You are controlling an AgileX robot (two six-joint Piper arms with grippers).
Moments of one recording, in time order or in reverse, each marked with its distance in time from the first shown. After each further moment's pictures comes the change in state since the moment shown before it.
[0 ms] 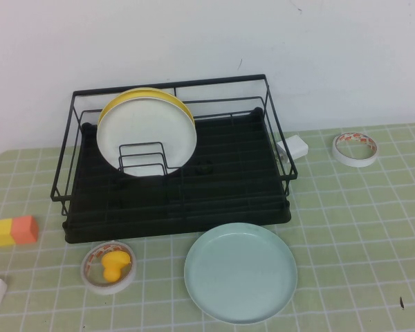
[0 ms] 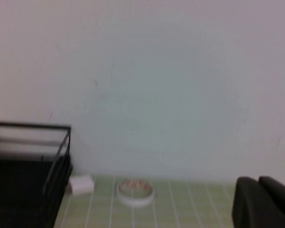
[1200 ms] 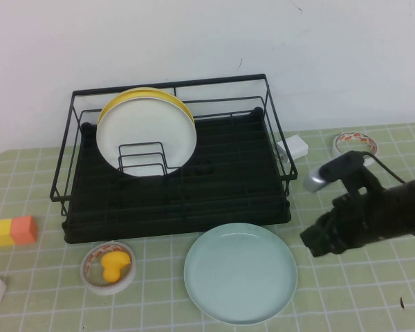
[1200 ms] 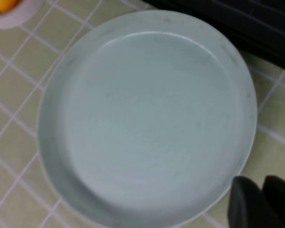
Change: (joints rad) right arm 0.268 1.731 -0.600 1.119 0.161 -1.206; left arm -0.062 0.265 0.051 -0.211 0.097 0.064
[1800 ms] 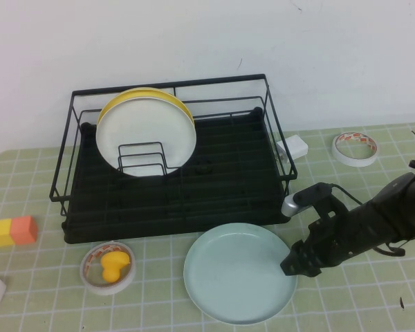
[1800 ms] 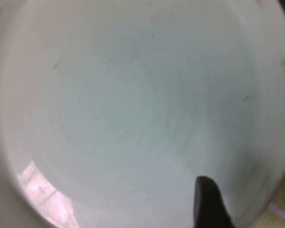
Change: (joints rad) right arm 0.003 0.342 -0.181 0.012 0.040 -0.018; left arm 0.000 0.000 0.008 -0.015 -0.037 0.000
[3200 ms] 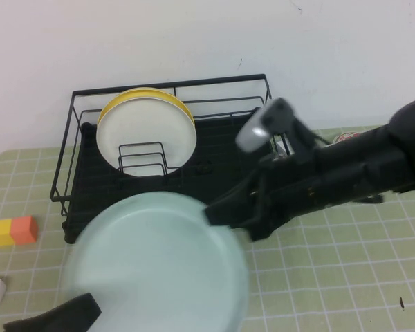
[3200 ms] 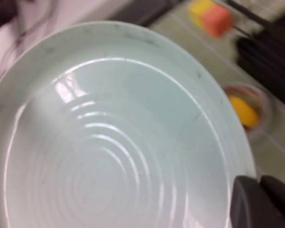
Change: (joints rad) right arm 0.194 -0.461 -0.039 0.117 0.319 0.012; left arm -0.001 0.061 0.000 -0.882 0.402 0.405
